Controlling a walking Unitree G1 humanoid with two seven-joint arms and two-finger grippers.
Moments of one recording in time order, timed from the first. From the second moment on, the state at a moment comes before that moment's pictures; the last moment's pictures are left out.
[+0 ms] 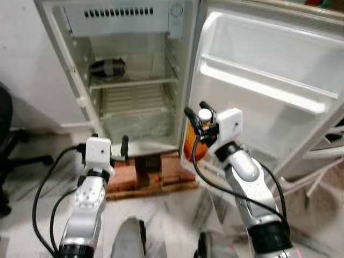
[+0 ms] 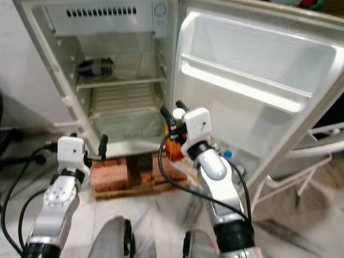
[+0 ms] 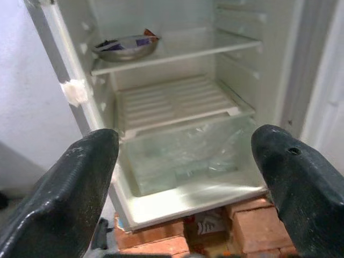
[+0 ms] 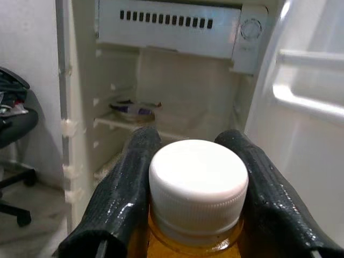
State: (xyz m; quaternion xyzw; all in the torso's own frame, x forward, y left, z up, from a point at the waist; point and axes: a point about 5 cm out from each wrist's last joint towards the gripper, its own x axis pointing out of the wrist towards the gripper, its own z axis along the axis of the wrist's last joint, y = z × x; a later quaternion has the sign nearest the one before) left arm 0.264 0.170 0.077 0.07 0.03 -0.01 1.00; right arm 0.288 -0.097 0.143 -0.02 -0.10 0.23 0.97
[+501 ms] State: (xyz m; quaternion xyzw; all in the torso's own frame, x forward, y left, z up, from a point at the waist) left arm 0.266 0.172 0.078 0.07 0.03 -0.02 1.00; right arm 0.287 -0.094 0.135 -0.02 -0.09 0.24 0.97
